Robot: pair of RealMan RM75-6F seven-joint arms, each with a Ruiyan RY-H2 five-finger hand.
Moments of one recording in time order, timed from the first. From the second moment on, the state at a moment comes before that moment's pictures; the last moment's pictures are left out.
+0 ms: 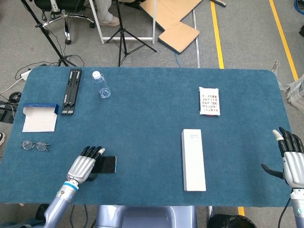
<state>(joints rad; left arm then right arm) -0.35 -1.57 0.00 -1.58 1.25 1.06 0.52 0.08 -1.09 0.11 -1.59 -1.45 1.49 0.06</state>
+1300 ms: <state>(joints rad) -0.49 -1.50 -0.10 -1.66 0.98 0.95 0.55 0.09 -1.10 0.11 -1.58 -1.44 1.46 0.06</state>
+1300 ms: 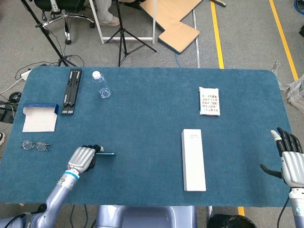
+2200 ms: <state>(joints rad) -0.67 -1.66 -0.24 -1.30 0.93 0.99 0.48 0.10 -1.12 0.11 -1.56 -1.41 1.43 0.05</state>
